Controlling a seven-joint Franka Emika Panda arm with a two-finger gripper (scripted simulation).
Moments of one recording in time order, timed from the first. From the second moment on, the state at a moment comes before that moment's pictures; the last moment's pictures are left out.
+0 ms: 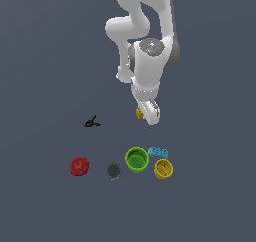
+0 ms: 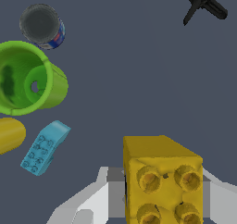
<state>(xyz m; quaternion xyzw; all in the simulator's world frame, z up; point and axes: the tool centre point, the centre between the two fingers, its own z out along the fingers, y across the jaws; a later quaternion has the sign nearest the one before) -0.060 0.065 0.161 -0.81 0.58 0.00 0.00</state>
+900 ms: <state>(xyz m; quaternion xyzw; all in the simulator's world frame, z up) -0.094 -0.031 0.317 -0.81 0.58 0.00 0.00</state>
